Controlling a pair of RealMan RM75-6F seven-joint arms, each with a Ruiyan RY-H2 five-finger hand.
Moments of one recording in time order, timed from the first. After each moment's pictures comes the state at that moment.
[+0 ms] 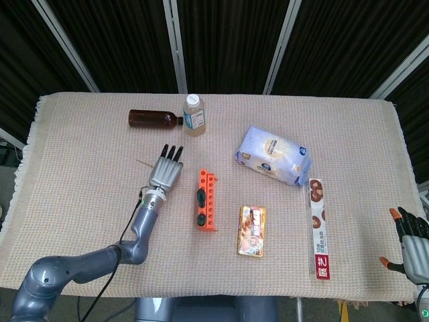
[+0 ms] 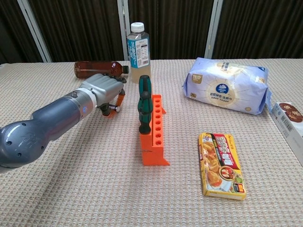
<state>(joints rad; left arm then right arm) -1.00 -1.97 -0.24 -0.92 0.83 0.91 0.82 0.02 -1.13 0.04 -1.51 -1.37 1.38 -0.01</state>
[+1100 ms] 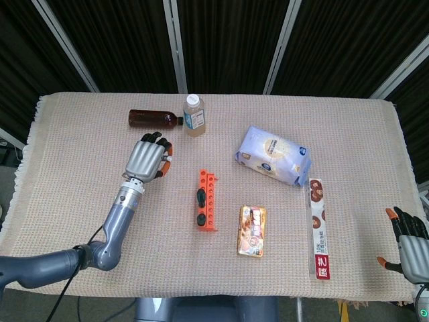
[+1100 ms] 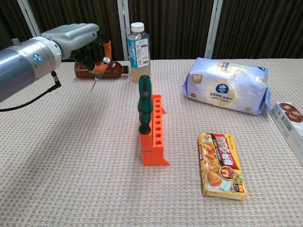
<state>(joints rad) -0.86 -1.62 -0.33 -1.44 0.96 1.09 0.56 0.03 -1.14 0.04 -1.49 -1.40 1.37 0.02</state>
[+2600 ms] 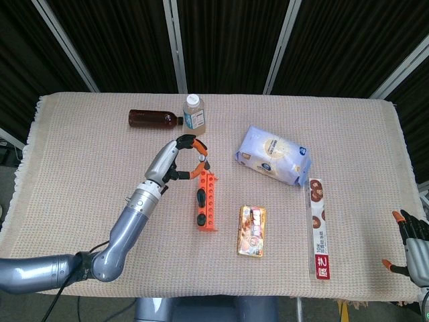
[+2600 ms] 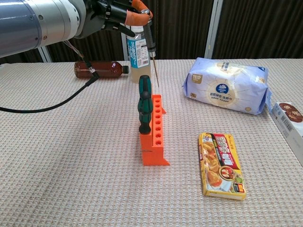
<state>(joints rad) -0.88 -1.54 -0.53 -1.81 0.69 1.02 0.03 0.01 -1.15 0.03 -1.43 -1.40 1.37 0.09</state>
